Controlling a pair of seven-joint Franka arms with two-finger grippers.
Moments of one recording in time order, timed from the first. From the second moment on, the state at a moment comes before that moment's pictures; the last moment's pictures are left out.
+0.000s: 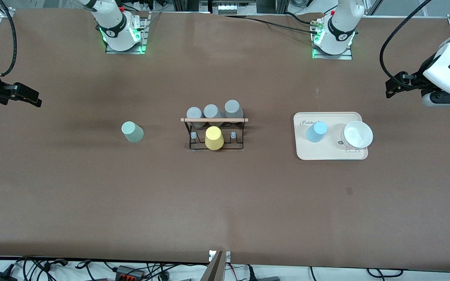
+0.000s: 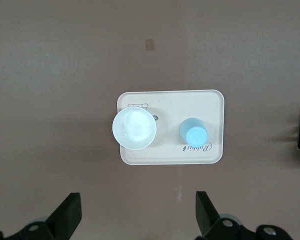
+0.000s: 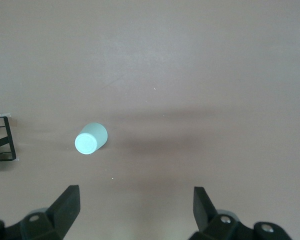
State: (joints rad) left arm -0.03 -0.02 -0.04 -1.65 0.04 1.55 -0.08; right arm 0.01 0.06 -0.04 -1.59 -0.02 1.60 0.02
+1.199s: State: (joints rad) left arm -0.04 0.00 -0.05 -1.65 0.03 1.49 -0.07; right arm 0.01 0.10 -0.04 -1.62 -0.02 1.53 0.02
